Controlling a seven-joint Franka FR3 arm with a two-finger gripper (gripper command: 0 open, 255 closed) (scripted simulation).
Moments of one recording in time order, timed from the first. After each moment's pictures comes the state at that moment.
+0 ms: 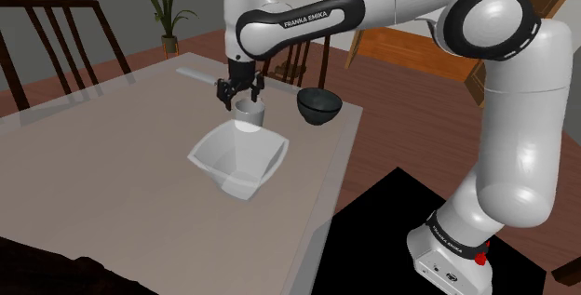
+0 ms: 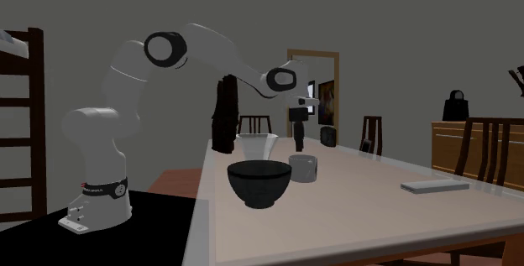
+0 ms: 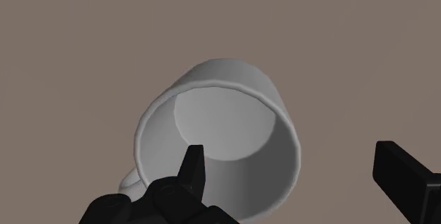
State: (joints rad) arm 0.15 0.48 0.35 -1.56 -0.24 2.02 0.53
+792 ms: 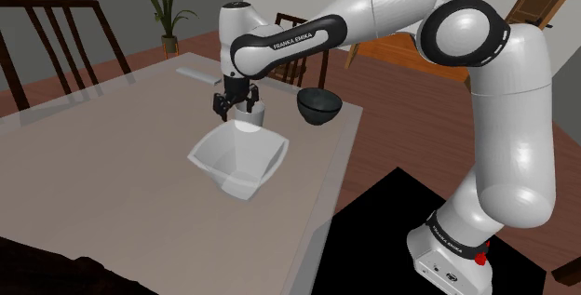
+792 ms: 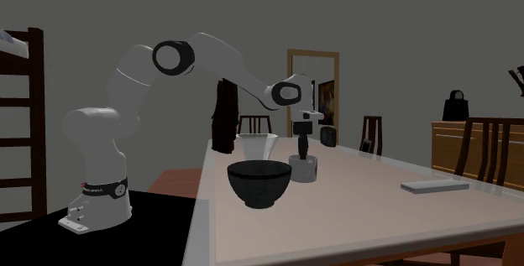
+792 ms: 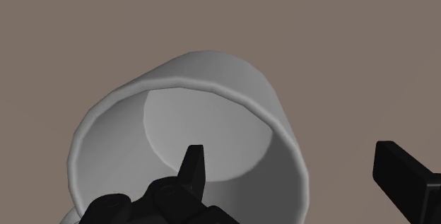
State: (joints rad) arm 0.17 0.58 0.33 -1.52 -0.27 2.09 0.55
